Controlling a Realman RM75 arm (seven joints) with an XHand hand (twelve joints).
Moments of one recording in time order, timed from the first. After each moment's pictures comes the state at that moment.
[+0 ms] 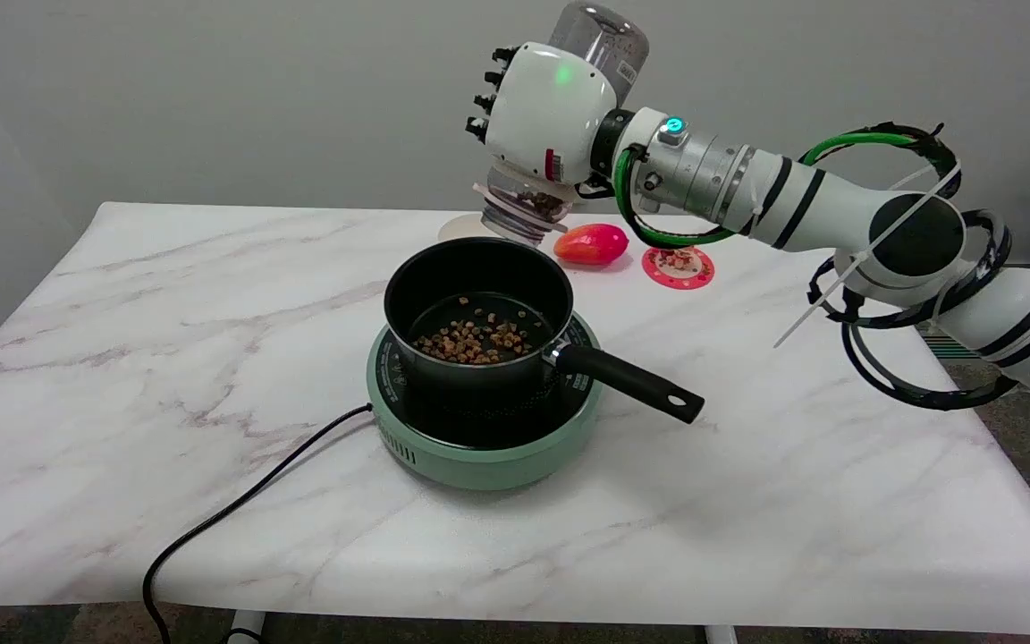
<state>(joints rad) 0.67 -0.68 -2.19 1.73 -1.23 0.22 1.27</state>
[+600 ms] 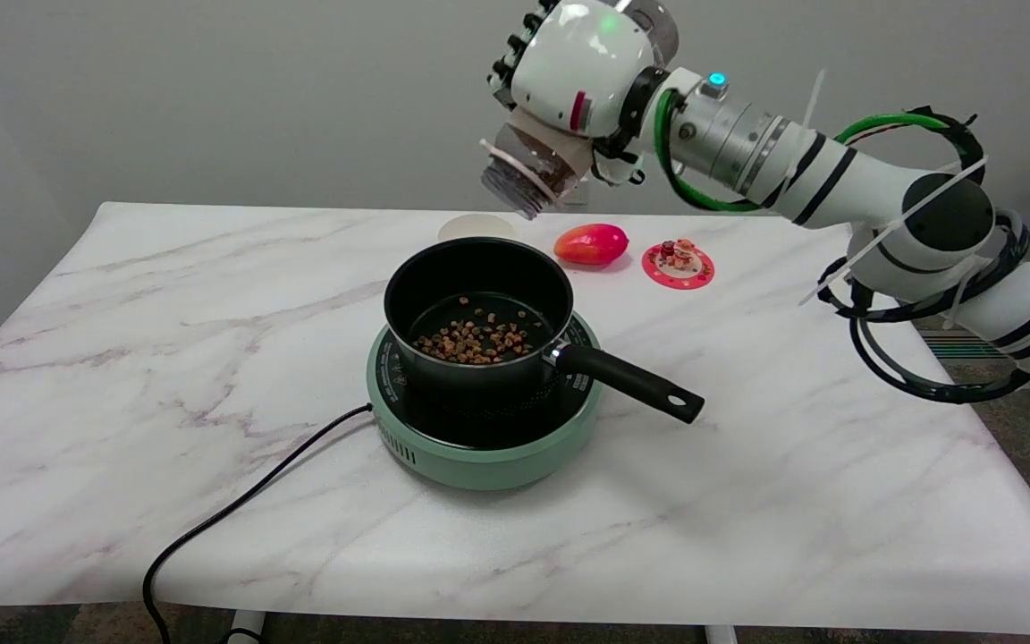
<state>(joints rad) 0.66 -0.66 -2.12 1.72 -1.02 0.18 1.34</state>
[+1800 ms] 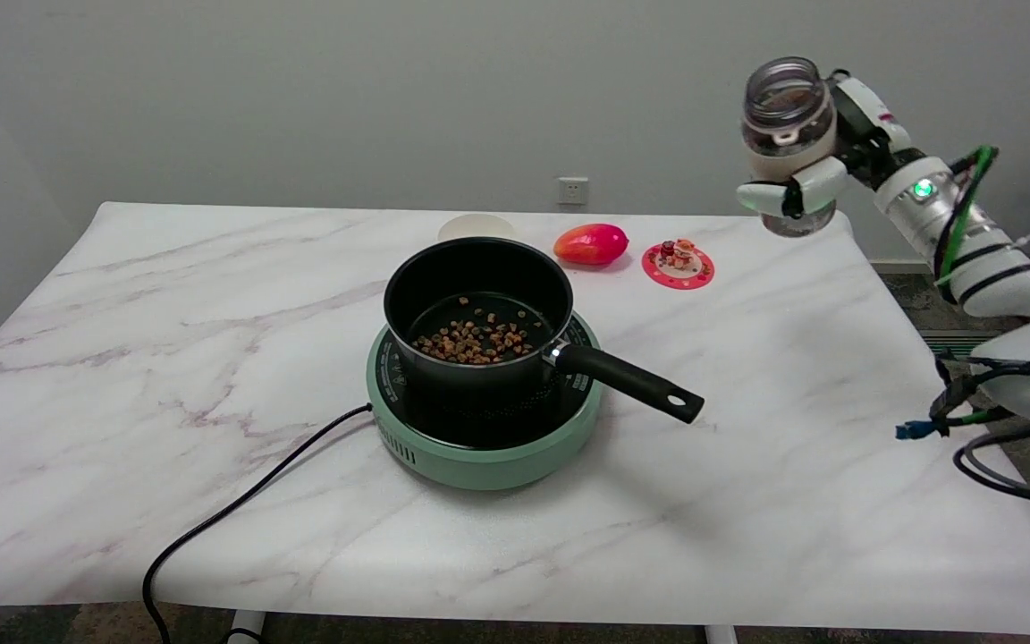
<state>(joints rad) 0.10 -0.65 -1.57 1.22 0.37 0.45 1.50</state>
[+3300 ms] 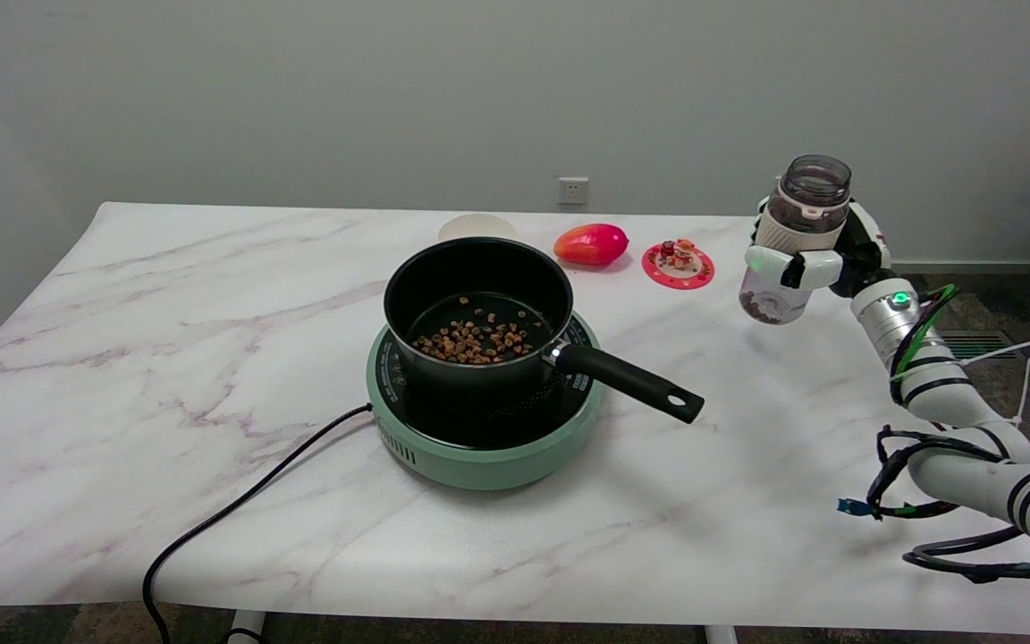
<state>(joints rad) 0.19 -0.82 -1.84 0.76 0.71 0.74 1.64</state>
